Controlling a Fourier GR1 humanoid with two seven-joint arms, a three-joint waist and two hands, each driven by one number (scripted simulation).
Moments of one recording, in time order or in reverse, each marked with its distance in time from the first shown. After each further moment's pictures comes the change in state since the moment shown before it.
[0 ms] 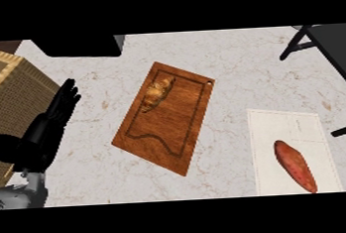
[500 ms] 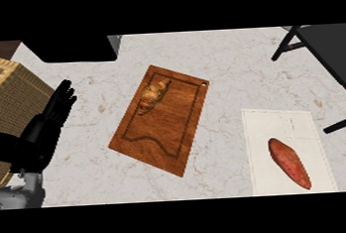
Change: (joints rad) left arm 0.008 0.005 0.016 0.010 -0.002 0.007 0.008; right arm -0.234 -0.120 -0.010 -0.082 0.067 -0.113 -0.002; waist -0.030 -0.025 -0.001
